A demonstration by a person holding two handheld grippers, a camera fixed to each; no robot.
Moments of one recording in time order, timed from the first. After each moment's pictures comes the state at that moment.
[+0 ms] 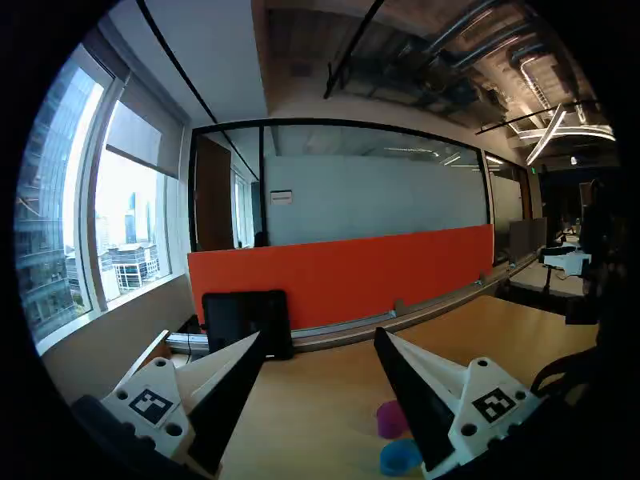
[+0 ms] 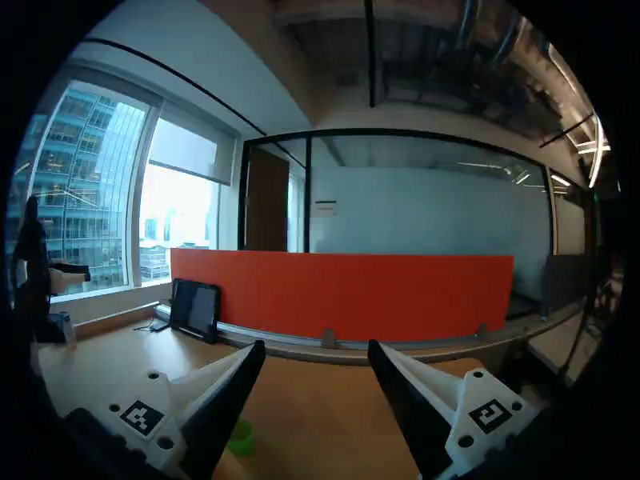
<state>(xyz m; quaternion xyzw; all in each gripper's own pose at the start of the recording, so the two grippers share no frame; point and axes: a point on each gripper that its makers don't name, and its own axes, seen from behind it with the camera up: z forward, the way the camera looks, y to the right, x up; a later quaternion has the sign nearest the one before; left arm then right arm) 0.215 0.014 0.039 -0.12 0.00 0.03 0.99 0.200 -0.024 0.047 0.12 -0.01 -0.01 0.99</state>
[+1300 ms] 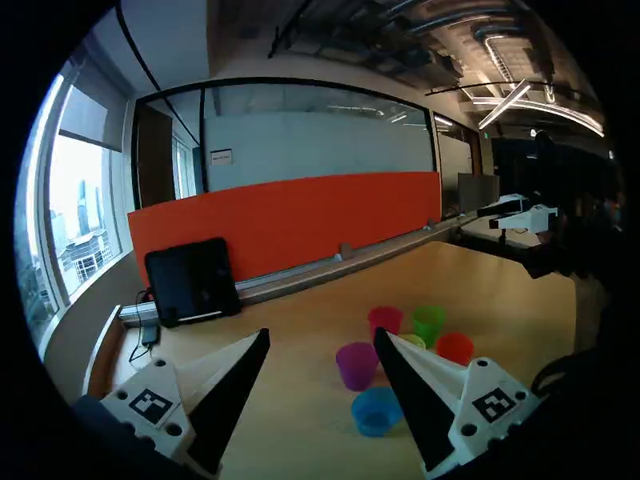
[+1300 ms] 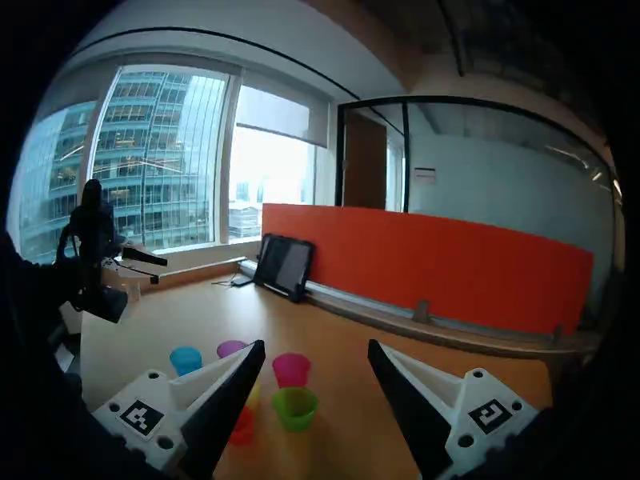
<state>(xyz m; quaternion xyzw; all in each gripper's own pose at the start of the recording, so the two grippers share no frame) 0.112 0.057 0.027 -0.25 -0.09 0.07 0.96 0.135 -0.107 0.046 0.33 -0.09 -0.05 0.94</state>
